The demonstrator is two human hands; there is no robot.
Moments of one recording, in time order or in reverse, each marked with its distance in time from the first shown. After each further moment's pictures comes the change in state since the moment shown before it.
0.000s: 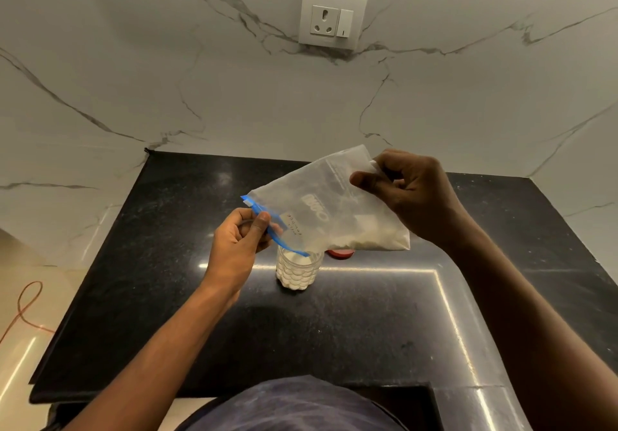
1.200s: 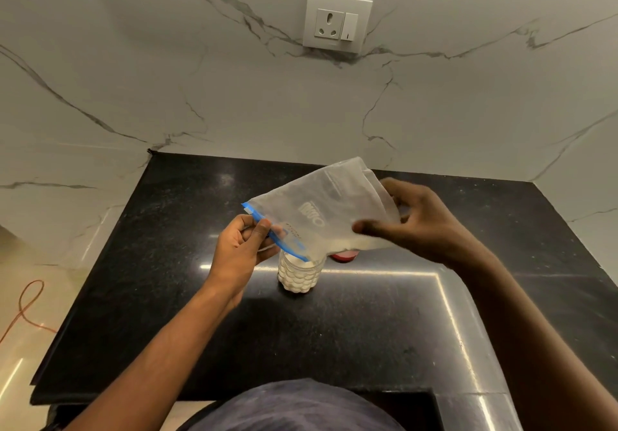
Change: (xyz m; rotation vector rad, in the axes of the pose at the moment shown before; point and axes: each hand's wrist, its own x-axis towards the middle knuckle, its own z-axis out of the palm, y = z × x) left_hand 0.005 -0.006 -0.003 -0.135 -0.020 -0.149; right_hand -0.021 0.024 -0.005 -0.085 -0.230 0.246
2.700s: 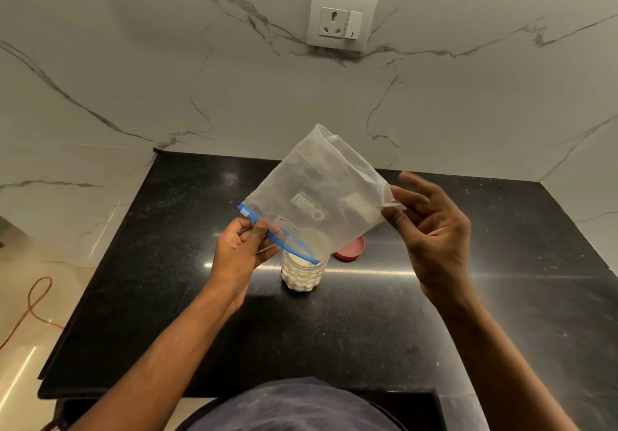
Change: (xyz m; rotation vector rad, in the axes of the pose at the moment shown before) left_hand 0.000 -0.007 -0.005 -0.074 0.089 -0.041; right_hand -0.024 0.014 0.045 0.608 0.548 -0.117
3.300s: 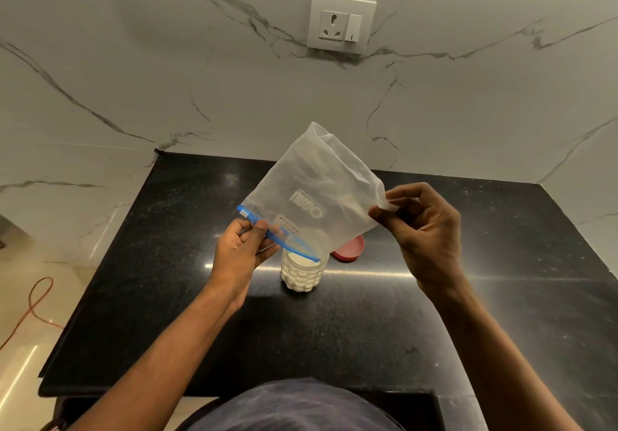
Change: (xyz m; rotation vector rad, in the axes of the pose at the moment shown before) left_hand 0.000 -0.002 0.000 -0.035 0.000 -0.006; right_hand 0.007 -0.006 0.007 -0.099 -0.066 -0.054
